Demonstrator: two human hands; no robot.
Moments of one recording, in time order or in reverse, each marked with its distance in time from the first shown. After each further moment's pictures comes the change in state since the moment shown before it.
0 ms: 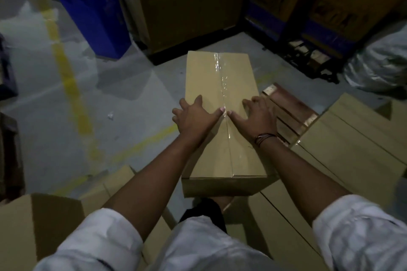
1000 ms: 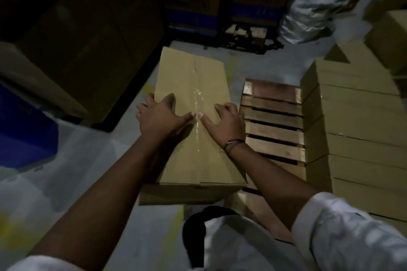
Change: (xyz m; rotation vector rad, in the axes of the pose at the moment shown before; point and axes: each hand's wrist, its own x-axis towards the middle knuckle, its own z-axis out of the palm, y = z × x) left_hand 0.541 -0.013 -0.127 0.303 -0.236 0.614; right_hand 0.360 -0.256 0.181 0.227 0.237 0.606
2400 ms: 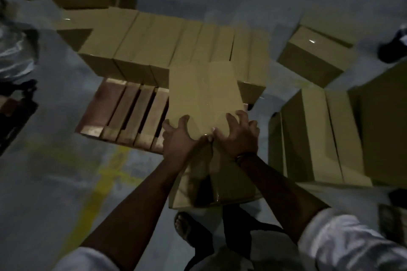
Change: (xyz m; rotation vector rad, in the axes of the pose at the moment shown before) left_hand 0.098 0.118 0.159 0.065 -0.886 1.290; right_hand -0.078 0.031 0.070 -0.314 0.750 1.331
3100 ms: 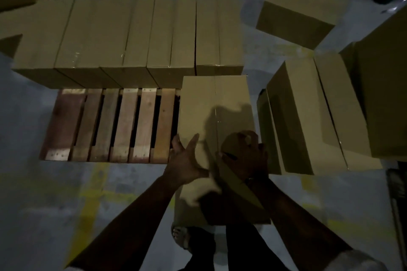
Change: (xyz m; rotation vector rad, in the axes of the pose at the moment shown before) left_hand 0.084 0.033 0.154 0.250 -0.566 0.183; right_hand 0.019 0.167 0.085 0.153 -0.308 0.303
